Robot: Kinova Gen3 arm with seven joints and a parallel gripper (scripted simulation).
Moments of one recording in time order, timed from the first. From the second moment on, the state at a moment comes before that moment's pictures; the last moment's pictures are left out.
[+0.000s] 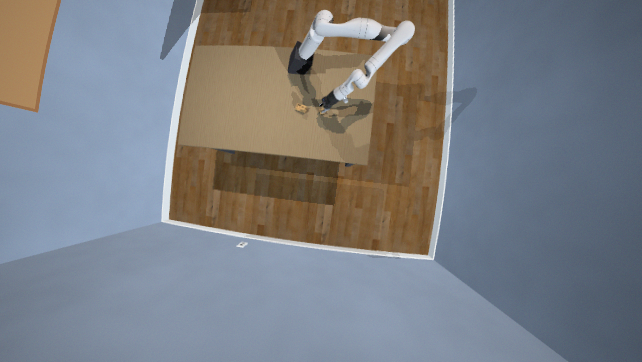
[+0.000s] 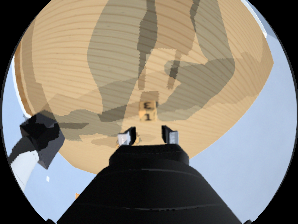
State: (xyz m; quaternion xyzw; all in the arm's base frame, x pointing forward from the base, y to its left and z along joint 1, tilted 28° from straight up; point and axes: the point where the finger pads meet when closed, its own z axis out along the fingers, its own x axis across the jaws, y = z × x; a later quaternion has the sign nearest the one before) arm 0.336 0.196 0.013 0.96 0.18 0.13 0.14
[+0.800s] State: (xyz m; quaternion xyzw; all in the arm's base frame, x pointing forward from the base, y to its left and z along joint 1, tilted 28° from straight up) arm 0.335 0.215 -0.022 0.96 0.18 0.13 0.14
